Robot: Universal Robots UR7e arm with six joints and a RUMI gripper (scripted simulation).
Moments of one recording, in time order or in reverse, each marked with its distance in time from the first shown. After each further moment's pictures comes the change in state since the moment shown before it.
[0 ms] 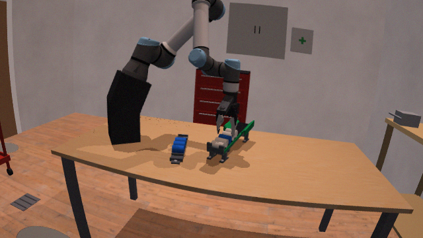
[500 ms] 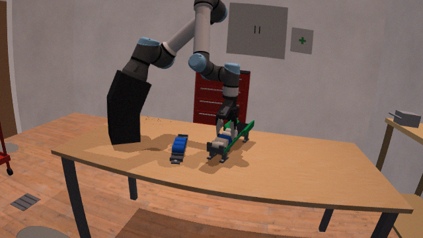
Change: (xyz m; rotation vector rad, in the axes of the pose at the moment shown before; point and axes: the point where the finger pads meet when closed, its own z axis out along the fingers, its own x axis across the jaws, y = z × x) arm 0.000 0.000 0.021 0.000 0.000 0.000
